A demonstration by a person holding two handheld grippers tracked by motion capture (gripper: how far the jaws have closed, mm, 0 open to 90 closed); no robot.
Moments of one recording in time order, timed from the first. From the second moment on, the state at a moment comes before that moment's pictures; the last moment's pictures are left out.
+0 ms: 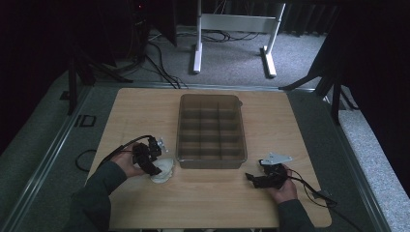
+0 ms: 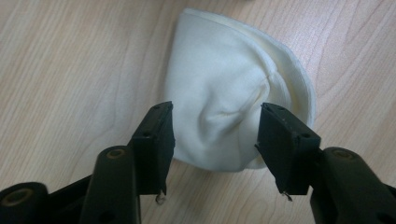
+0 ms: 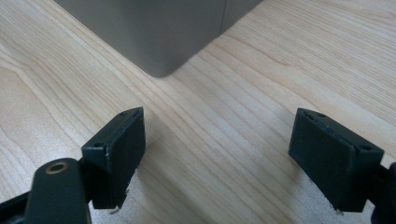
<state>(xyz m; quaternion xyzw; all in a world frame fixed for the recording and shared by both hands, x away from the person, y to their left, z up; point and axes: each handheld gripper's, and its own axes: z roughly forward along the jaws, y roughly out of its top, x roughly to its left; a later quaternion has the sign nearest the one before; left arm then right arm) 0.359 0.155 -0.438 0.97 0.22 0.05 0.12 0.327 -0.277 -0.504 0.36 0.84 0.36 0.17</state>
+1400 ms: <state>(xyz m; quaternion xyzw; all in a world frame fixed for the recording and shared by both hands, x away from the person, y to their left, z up) 0.369 0.138 -0.462 0.96 0.25 0.01 0.13 0.327 -0.277 -0.504 0.36 0.84 0.36 0.17</state>
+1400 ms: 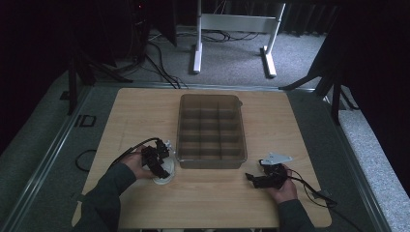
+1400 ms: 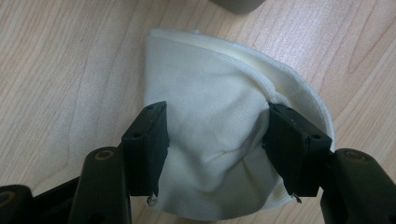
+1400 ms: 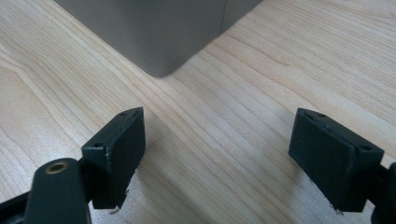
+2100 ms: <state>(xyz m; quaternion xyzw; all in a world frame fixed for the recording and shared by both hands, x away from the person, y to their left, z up) 0.362 0.131 -0.459 0.96 0.24 0.02 0.10 0.327 -0.277 -0.504 0.36 0.84 0.36 0.17</state>
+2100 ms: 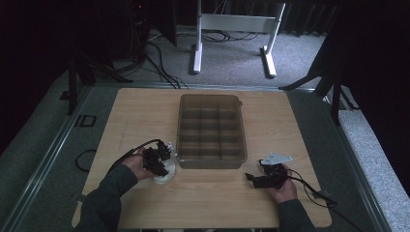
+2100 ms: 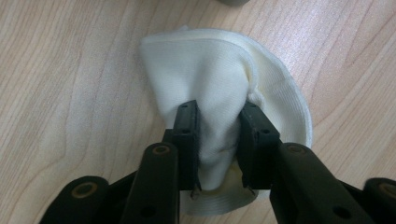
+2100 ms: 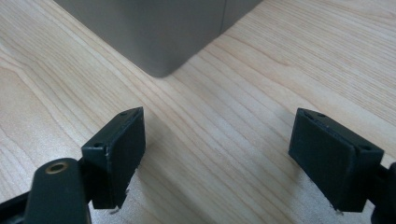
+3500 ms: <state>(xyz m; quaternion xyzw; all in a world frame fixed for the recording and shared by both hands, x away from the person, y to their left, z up) 0.352 0.160 -0.417 0.96 0.23 0.03 0.17 0.327 -0.277 -0.504 0.36 0.84 0.36 0.17</state>
